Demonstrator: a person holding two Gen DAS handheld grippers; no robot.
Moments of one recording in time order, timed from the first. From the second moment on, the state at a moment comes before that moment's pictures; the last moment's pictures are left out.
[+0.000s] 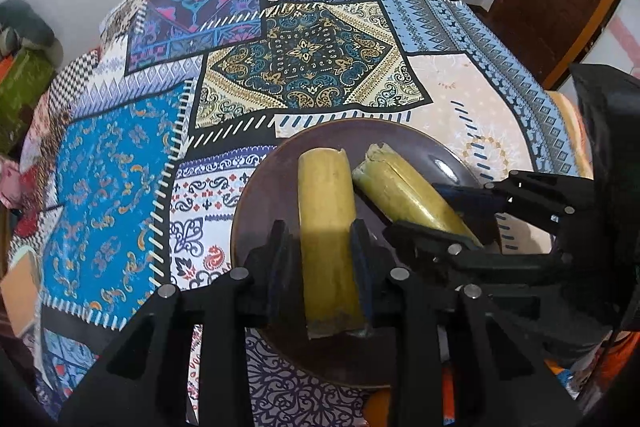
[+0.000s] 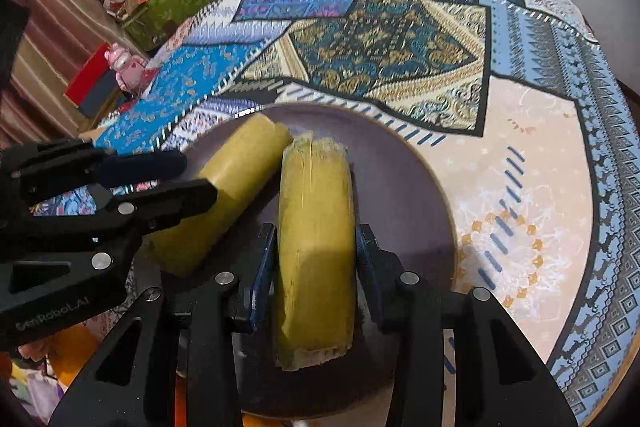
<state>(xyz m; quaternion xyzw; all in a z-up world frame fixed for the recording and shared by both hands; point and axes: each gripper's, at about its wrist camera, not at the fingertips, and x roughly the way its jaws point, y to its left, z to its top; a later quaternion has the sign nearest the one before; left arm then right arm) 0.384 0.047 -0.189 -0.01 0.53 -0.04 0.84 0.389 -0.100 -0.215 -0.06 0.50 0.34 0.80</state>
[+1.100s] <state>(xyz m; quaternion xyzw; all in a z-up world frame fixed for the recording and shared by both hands) 0.222 0.043 -0.091 0.01 0.43 -0.03 0.90 0.263 -0.175 -0.121 -0.08 0.36 0.29 0.88</state>
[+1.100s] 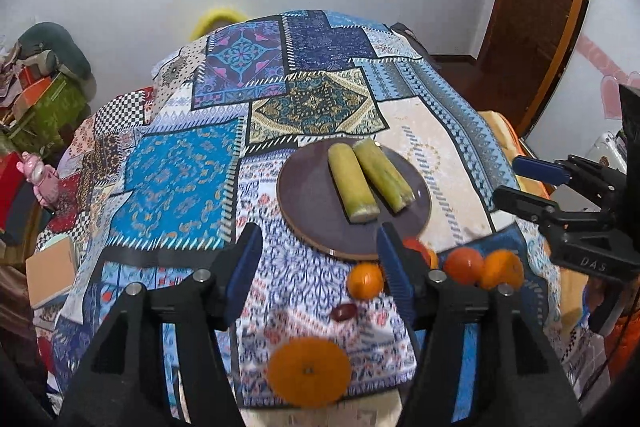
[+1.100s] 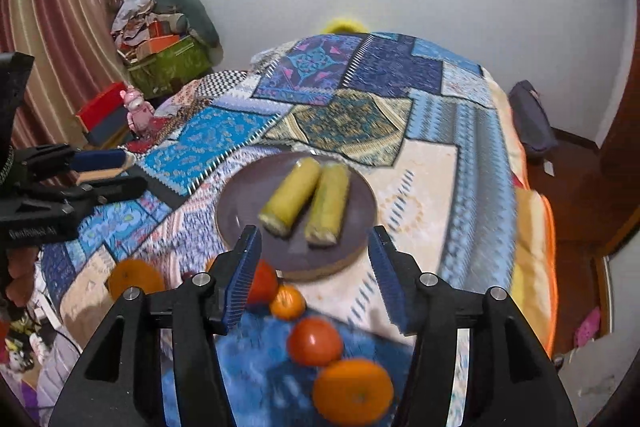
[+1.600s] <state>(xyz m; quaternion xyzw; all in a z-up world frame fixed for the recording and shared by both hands) 0.163 0.056 -0.141 -0.02 0.47 -0.01 0.88 0.218 -0.226 -0.174 -0.07 0.42 0.25 0.87</state>
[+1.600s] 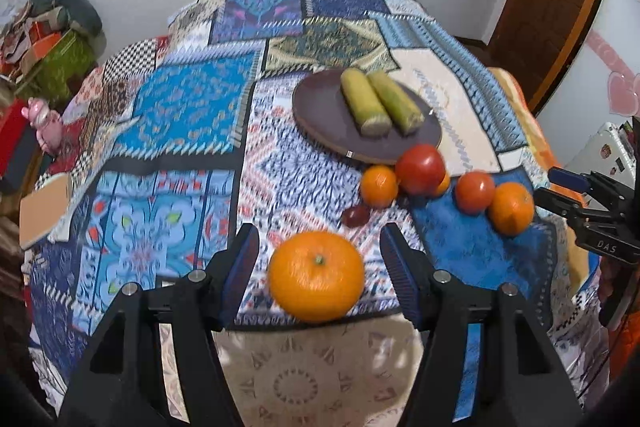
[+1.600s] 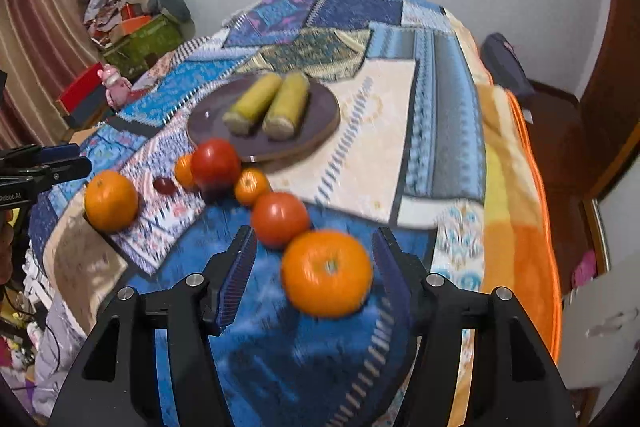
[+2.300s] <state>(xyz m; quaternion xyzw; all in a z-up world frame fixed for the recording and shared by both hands) 0.171 0.059 -0.201 -0.05 0.53 -0.01 0.85 0.222 -0.230 -0.219 -0.04 0.47 0.23 0.85</state>
